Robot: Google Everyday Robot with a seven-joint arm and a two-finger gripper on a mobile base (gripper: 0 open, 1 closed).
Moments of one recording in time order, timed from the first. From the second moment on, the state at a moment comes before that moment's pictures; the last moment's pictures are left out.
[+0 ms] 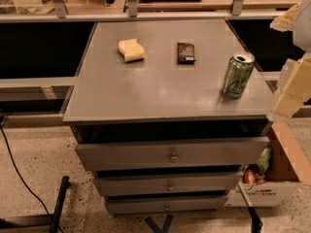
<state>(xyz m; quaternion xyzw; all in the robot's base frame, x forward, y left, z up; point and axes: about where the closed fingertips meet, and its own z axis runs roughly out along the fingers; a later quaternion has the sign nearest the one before) 0.436 -0.208 1.005 -0.60 0.77 -0.07 0.20</state>
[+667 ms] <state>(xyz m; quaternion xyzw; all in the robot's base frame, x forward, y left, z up) 0.461 -0.221 1.001 -0.58 0.79 -0.05 0.22</state>
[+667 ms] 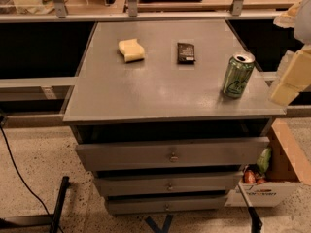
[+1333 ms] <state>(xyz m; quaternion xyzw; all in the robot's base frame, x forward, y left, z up) 0.510 -0.239 0.987 -0.54 0.80 -0.01 0.26</state>
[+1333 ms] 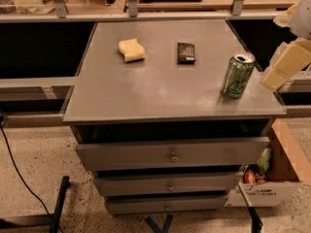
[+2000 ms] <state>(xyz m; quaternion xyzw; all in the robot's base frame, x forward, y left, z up) 0.546 -0.258 0.961 -0.50 0.81 0.03 0.31</state>
